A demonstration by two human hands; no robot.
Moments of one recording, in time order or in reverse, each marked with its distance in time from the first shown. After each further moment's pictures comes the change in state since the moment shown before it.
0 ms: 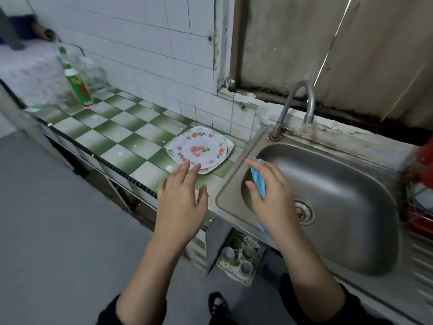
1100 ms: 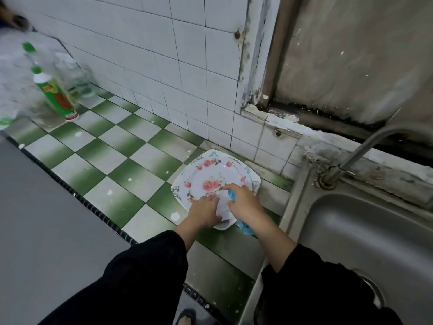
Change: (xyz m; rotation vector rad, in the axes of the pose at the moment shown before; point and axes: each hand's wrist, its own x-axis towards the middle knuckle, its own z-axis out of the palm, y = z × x) left_hand 0.303 -0.151 0.202 0.354 -0.704 0.086; right_hand 0.261 0.082 0.220 -0.270 -0.597 0.371
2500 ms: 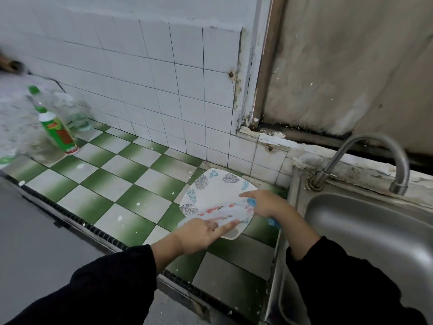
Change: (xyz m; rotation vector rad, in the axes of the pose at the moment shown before) left_hand -0.082 -0.064 -0.036 0.246 0.312 0.849; right_hand -0.044 -0.023 -0.055 -0.194 -0.055 0.028
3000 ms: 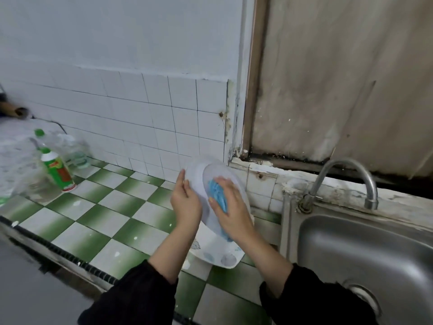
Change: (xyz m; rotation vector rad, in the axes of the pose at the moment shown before) left_hand 0.046 0.018 -0.138 -1.003 1.225 -0.928; right_hand -0.029 -0.083 0.010 0.557 0.740 -0.515
